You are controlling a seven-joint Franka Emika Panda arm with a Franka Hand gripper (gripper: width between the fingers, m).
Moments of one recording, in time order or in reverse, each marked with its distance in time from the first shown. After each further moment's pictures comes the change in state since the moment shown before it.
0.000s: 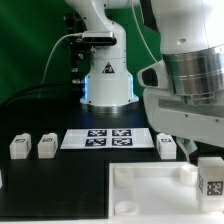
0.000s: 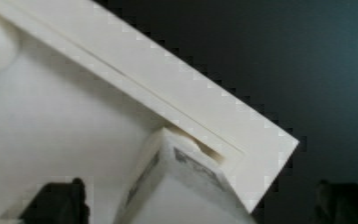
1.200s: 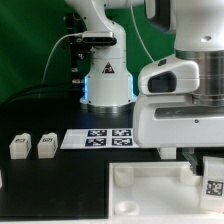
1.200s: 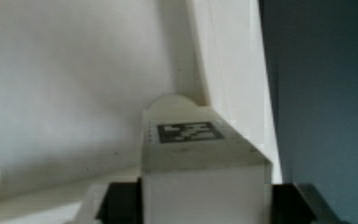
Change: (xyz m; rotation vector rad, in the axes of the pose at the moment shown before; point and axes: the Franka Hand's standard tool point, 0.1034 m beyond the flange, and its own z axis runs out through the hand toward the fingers) arm 0.005 0.000 0.001 -0.119 0.045 -0.525
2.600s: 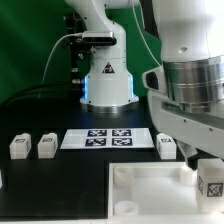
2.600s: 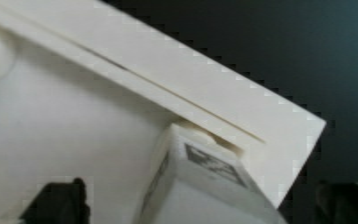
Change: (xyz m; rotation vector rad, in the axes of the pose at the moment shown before) arm -0.003 0.001 0.006 0.065 -0.045 0.610
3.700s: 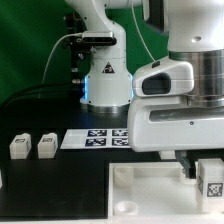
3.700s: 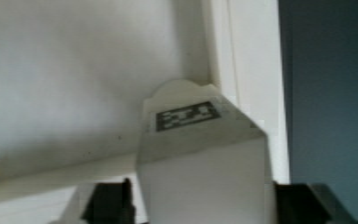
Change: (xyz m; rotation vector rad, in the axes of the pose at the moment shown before) arm 0.009 -0.004 -0.006 -0.044 0.056 -0.668
